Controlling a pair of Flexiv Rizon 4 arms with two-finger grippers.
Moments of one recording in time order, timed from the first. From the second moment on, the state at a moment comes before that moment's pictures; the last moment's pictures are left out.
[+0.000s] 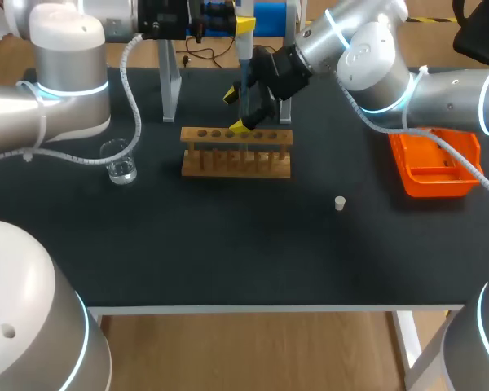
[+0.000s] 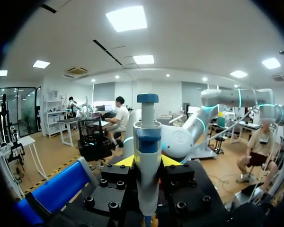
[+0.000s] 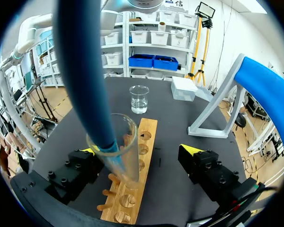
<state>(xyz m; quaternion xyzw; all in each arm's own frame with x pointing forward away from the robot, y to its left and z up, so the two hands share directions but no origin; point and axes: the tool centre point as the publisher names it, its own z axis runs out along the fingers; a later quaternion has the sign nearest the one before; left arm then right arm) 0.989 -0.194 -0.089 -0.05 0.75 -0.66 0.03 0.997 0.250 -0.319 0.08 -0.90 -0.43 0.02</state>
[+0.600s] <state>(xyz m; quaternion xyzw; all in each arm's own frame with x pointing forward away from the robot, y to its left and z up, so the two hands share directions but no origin) 0.989 -0.194 -0.089 -0.05 0.75 -0.66 0.03 1.000 0.241 -0.318 0.07 -0.90 -0.44 0.02</state>
